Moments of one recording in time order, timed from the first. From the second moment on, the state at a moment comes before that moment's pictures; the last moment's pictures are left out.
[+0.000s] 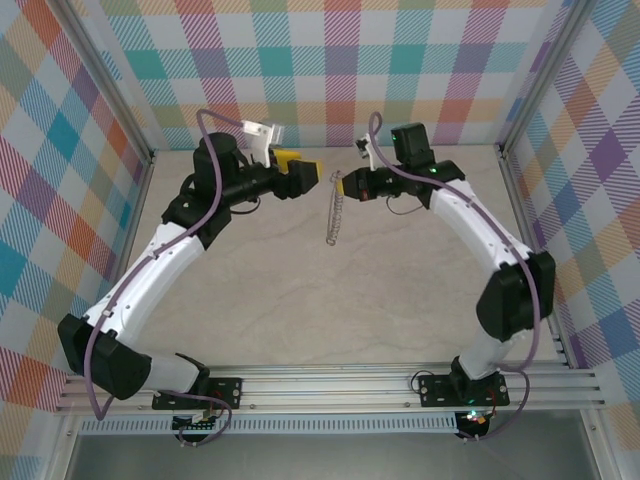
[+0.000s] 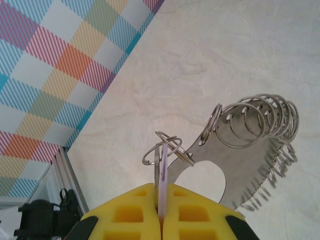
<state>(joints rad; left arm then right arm) -0.45 1.35 1.39 -0.22 0.48 -0.34 0.40 1.73 1.62 -0.59 -0.73 0.23</state>
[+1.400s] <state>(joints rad) -0.41 1.28 1.22 -0.22 0.45 -0.42 0.39 1.58 0.77 -0.11 -0.74 0.44</state>
